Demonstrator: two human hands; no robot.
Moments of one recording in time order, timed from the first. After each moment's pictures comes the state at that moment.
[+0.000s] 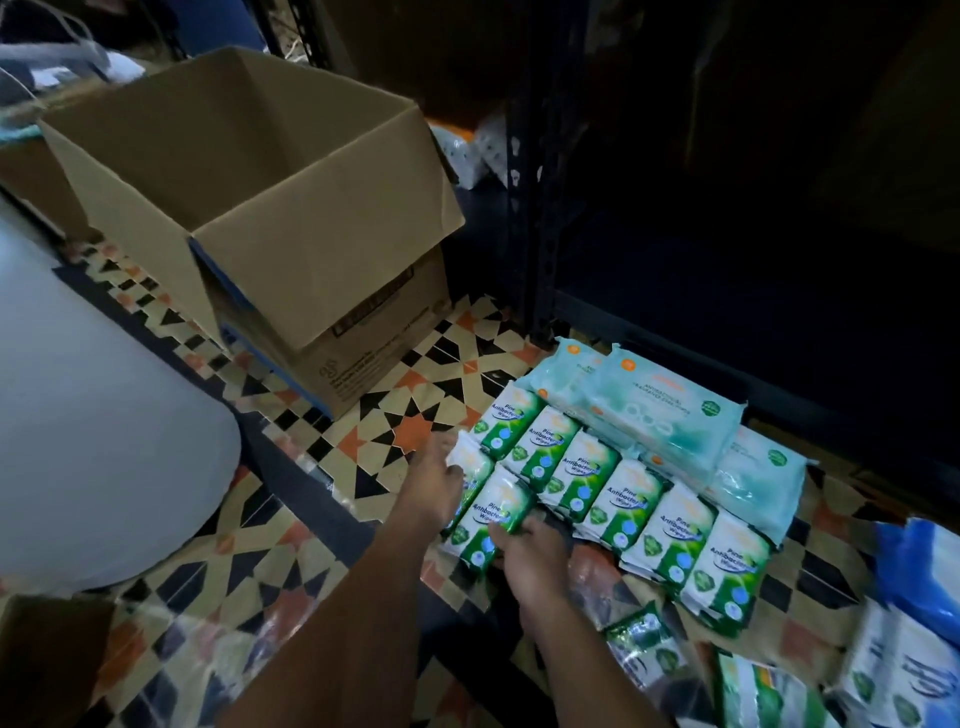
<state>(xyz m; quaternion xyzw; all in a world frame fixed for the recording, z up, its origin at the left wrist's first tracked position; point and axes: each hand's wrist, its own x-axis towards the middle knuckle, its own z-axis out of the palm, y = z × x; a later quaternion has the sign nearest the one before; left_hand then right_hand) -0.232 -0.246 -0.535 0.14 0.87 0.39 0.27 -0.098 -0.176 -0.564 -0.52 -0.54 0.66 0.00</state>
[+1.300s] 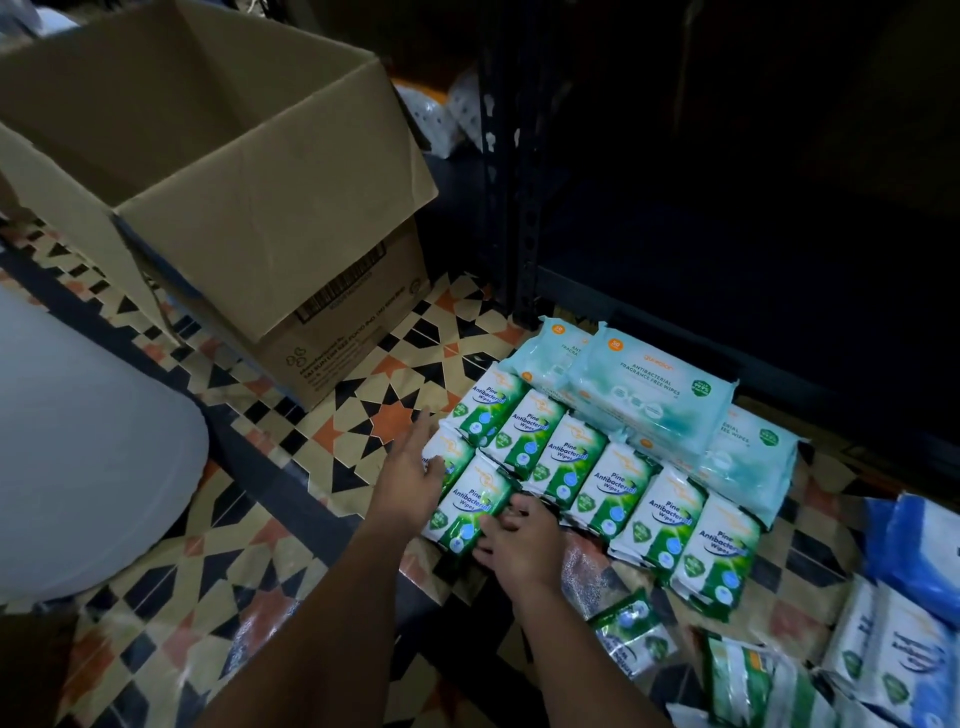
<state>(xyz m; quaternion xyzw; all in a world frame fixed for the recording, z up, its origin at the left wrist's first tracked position) -0.242 -0.256 -0.567 0.22 0.88 0.36 0.21 -0.099 -0.171 -0.565 -0.51 -0.51 0.69 0.06</state>
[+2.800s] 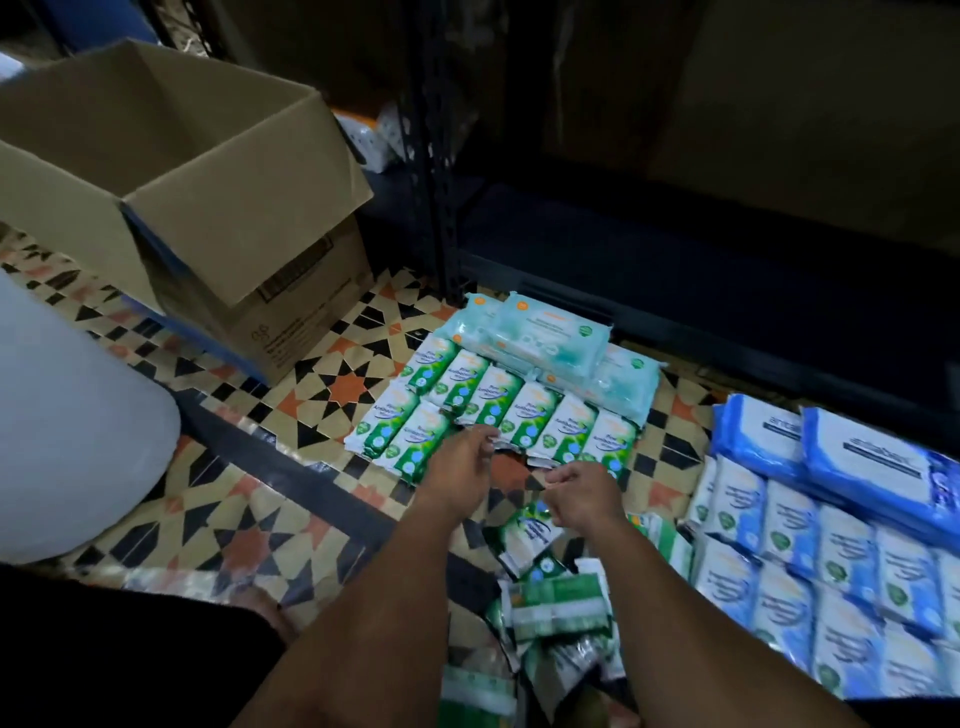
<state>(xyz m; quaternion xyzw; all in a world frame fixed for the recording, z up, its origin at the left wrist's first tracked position) -0.095 -0.220 -0.522 0.37 0.85 0.29 0.25 0.048 -0.107 -0.506 -0.57 -0.64 0.51 0.01</state>
